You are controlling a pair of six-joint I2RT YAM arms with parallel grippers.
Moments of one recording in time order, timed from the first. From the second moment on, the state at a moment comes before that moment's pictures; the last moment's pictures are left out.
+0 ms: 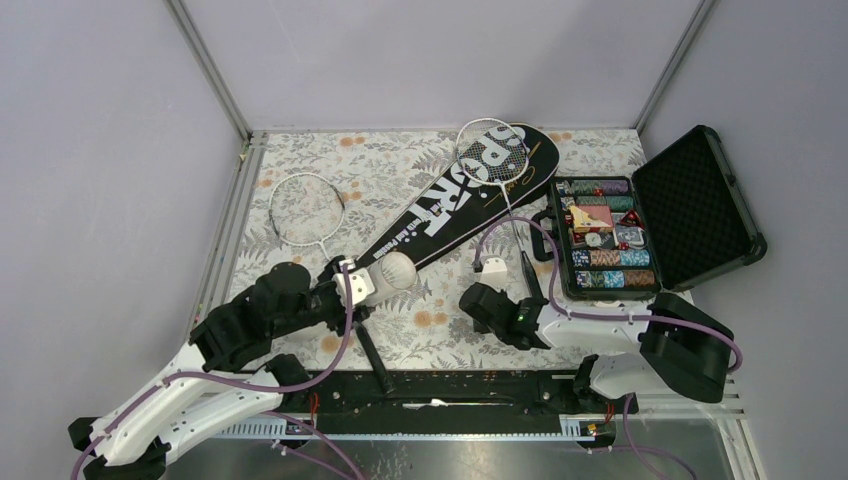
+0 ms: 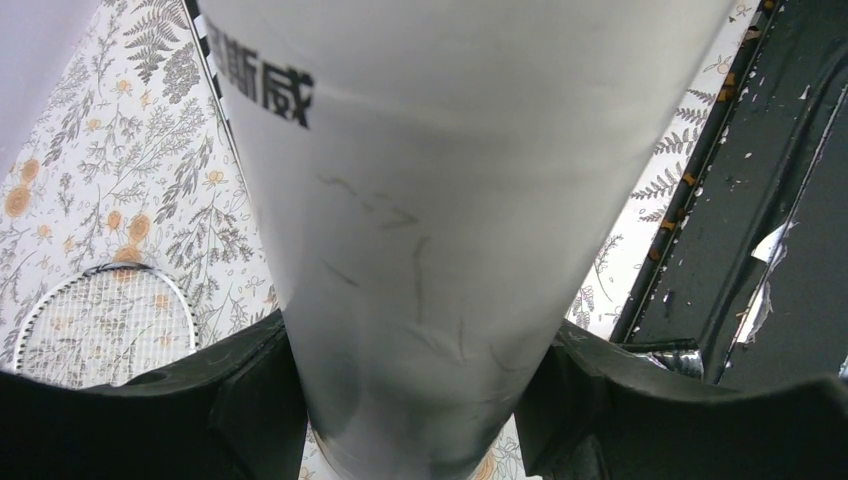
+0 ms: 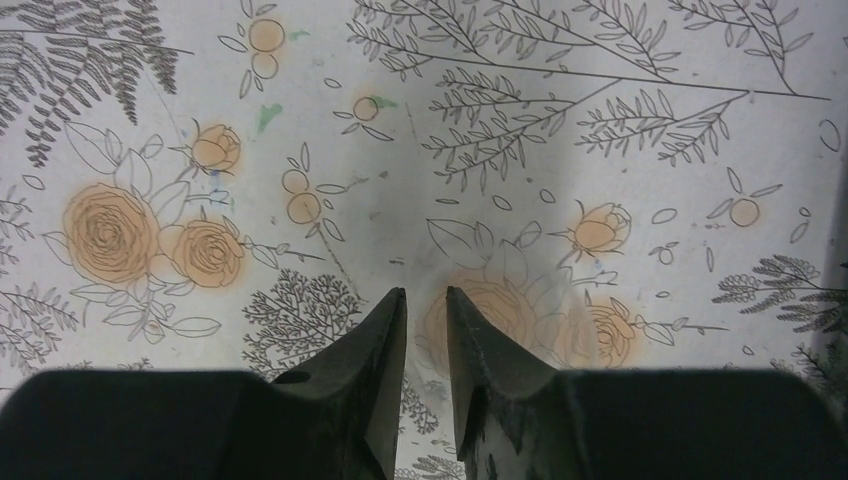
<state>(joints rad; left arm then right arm) -0.87 0.55 0.81 -0.75 0.08 0.34 1.08 1.32 0.53 -0.22 0.48 0.78</state>
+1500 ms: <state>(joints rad) -0.88 0.68 0.86 -0.83 0.08 0.39 1.07 0.50 0.48 0.05 -0.05 0.16</state>
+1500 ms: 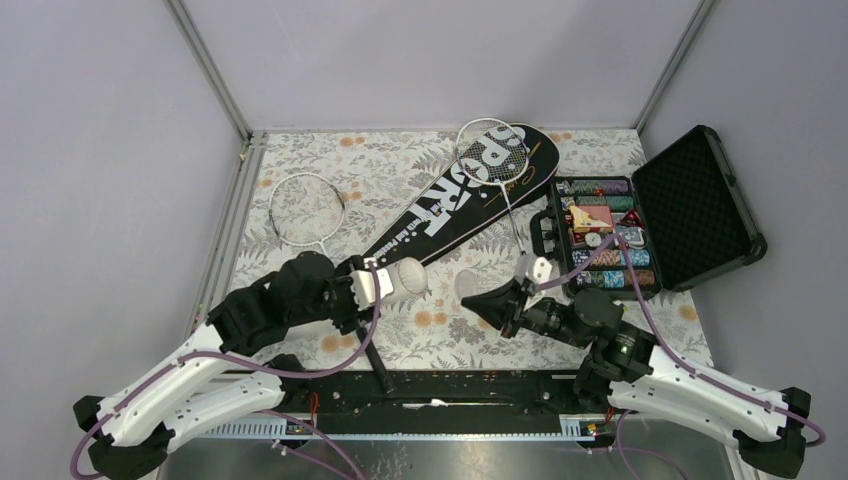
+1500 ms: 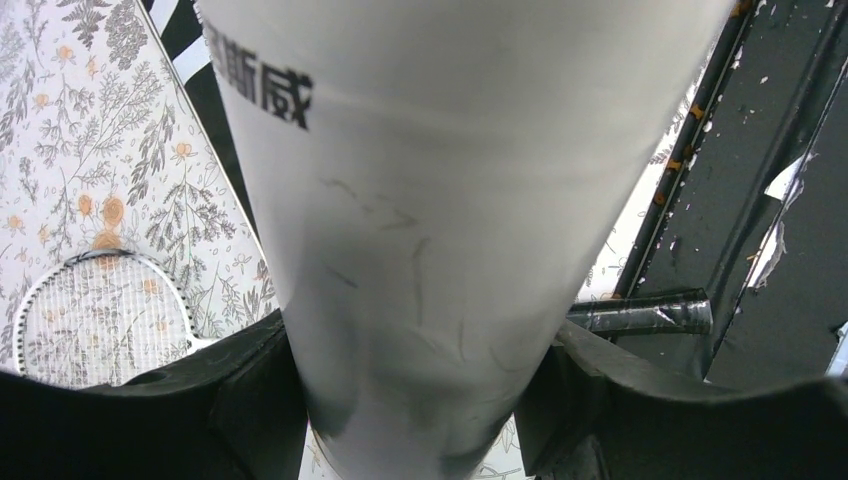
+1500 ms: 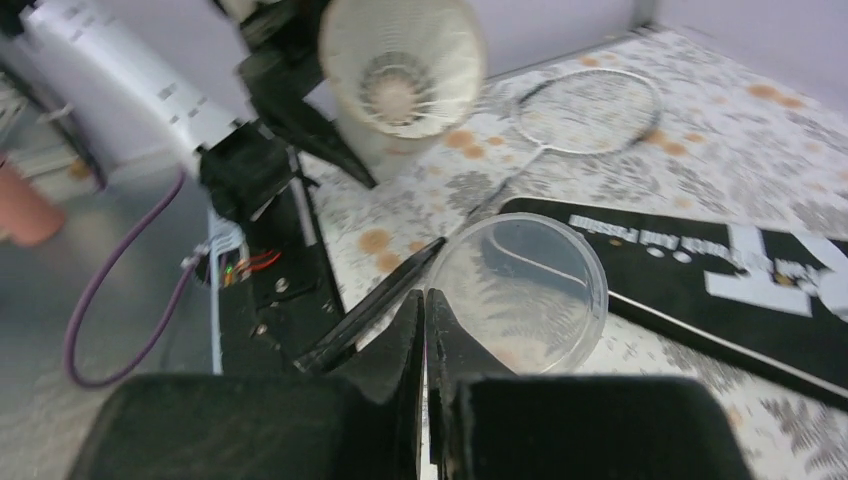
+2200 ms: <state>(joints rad) -0.96 0.77 0.89 -0.91 0.07 0.46 1.07 0.76 0.58 0.26 -0.40 -0.03</state>
